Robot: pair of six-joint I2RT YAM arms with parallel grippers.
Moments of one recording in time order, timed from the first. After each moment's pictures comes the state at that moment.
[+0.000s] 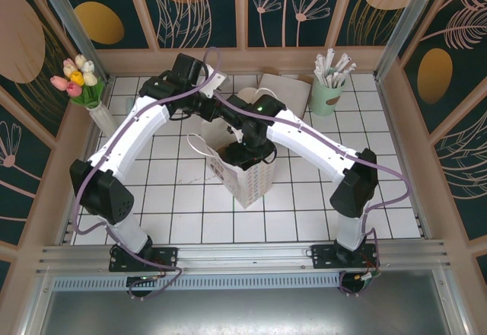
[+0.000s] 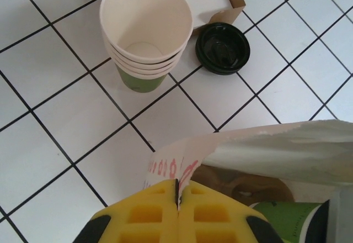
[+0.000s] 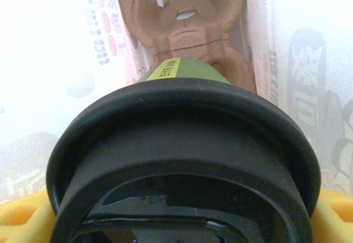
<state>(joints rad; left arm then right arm) -0.45 1.70 1.73 -0.94 0.33 0.05 0.91 1.86 1.89 -1.44 -0.07 0.41</state>
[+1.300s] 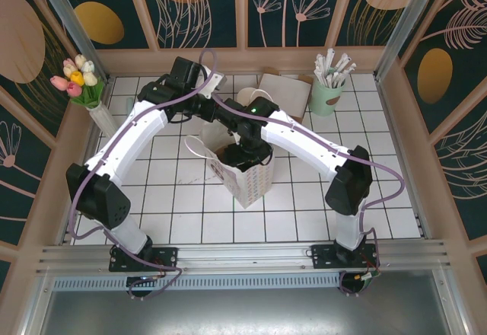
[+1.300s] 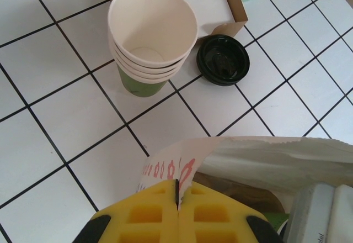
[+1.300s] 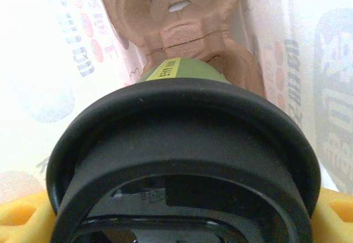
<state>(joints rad) -0.46 1.66 1.67 -0.87 0.31 -0.04 0.92 1.90 1.88 -1.44 -0.08 0.48</state>
